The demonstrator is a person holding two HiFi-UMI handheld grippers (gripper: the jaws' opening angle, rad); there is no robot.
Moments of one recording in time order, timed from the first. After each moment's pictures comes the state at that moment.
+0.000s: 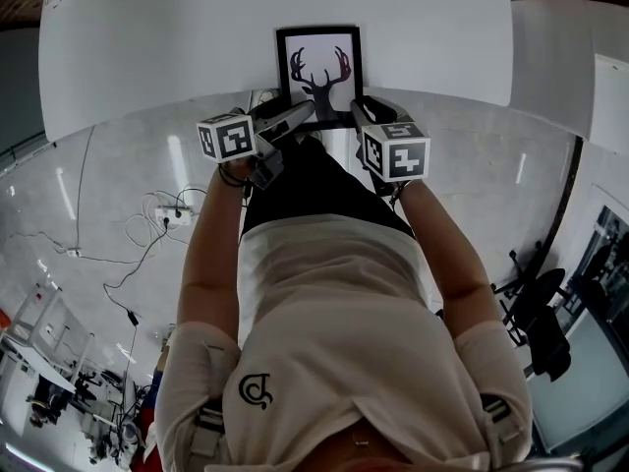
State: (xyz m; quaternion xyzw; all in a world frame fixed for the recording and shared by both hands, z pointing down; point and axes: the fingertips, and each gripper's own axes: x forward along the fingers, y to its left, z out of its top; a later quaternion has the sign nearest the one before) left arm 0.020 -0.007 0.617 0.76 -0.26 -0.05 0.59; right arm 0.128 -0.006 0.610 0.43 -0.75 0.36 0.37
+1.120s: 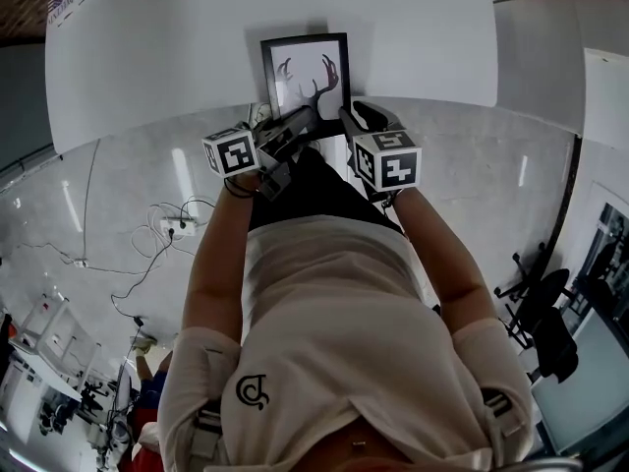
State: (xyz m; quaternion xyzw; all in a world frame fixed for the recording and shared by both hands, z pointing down) left arm 0.051 -0.011 0.572 0.76 -0.23 -0.12 0.59; right arm 0.128 -0.014 0.579 0.43 -0.77 0.35 0.32
